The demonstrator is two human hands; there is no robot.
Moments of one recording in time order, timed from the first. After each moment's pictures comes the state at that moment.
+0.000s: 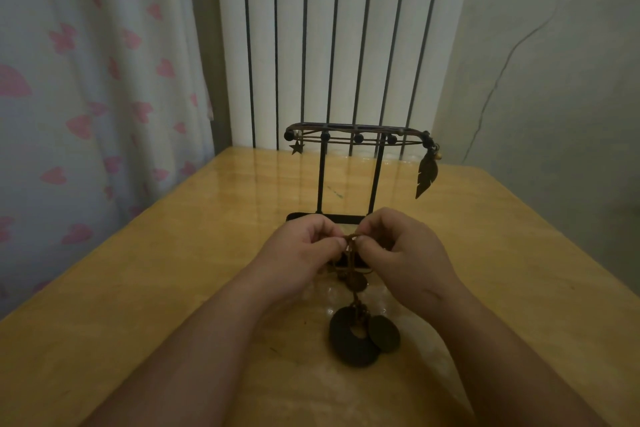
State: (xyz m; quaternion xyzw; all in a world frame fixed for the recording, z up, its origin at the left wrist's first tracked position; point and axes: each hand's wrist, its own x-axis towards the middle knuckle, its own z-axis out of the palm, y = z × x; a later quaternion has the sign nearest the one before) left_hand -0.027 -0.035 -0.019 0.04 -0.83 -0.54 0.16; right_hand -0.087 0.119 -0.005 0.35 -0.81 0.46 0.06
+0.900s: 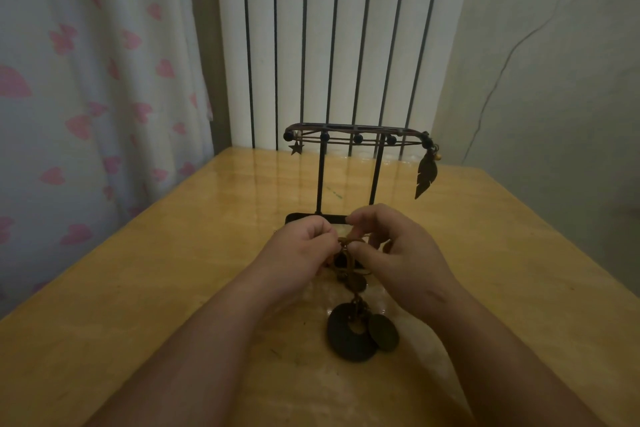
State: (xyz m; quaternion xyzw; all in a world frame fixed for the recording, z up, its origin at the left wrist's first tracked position) left_hand -0.029 -0.035 -0.019 0.06 -0.82 -0.55 0.15; right_hand -0.085 0.119 -0.003 0.36 -0.81 0.46 0.04
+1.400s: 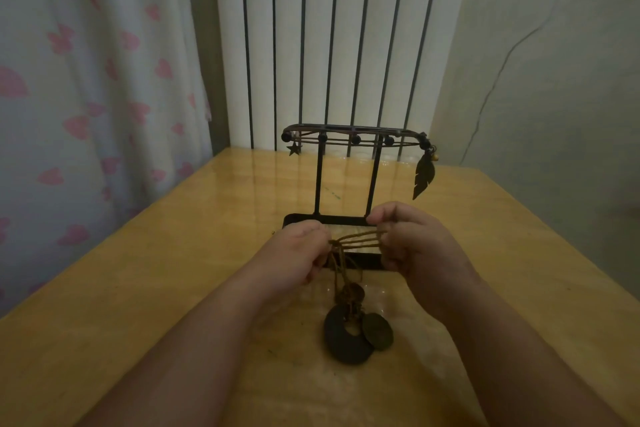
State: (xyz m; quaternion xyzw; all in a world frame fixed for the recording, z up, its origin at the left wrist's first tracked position) left_hand -0.028 -0.036 -0.017 0.07 -0.81 -0.57 0.12; right_hand -0.092 0.130 0.012 0.26 -0.66 0.69 -0.18
